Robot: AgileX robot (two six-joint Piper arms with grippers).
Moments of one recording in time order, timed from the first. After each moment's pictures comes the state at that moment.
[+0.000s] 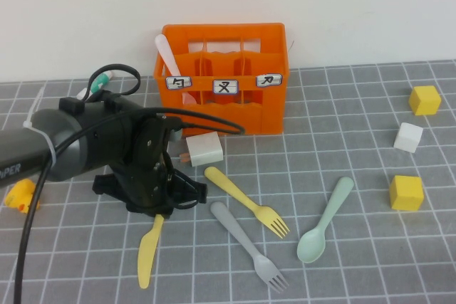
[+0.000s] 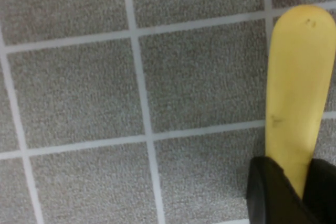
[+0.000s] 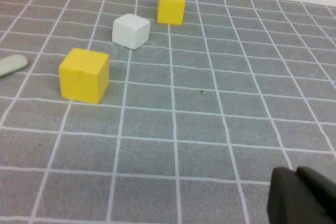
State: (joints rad) right arm -0.02 -0.01 0.03 -0.08 0.40 -0.06; left arm -0.47 1.82 -1.16 0.12 0.74 -0.50
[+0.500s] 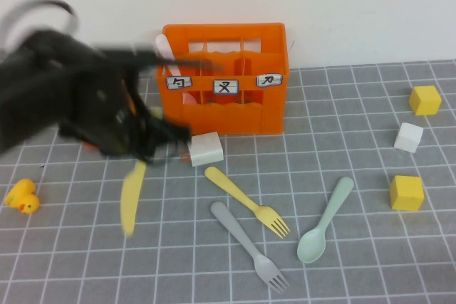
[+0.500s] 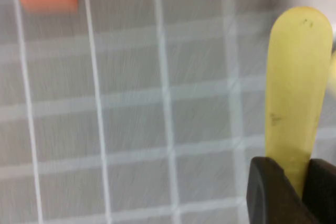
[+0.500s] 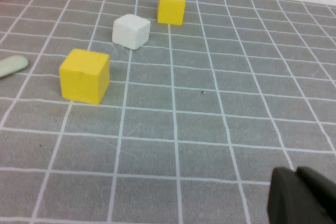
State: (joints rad) right arm -0.02 -0.01 0.03 -0.08 0.40 -0.06; left arm -0.47 1.58 -1.24 0.19 0.83 -0.54
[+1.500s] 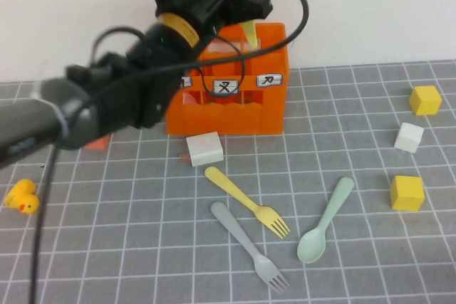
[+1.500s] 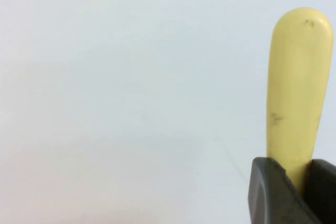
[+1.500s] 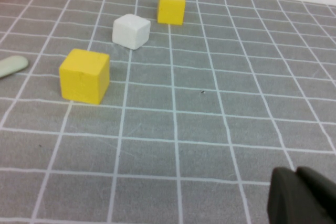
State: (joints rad) right arm -0.02 -0.01 0.03 -0.08 0.40 -0.06; left arm -0.47 1.86 -1.35 0.16 -0.63 -0.44
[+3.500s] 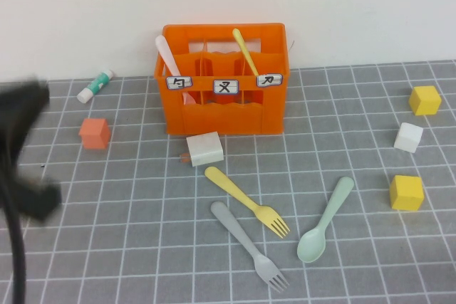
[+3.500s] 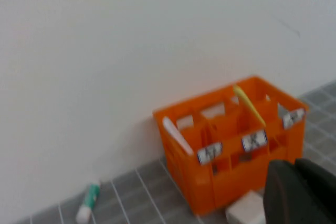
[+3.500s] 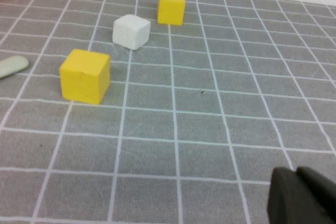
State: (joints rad) right arm -0.02 -0.01 0.03 -0.08 0.40 -0.06; left arm -0.47 0.70 -0.73 0.33 0.25 -0.22
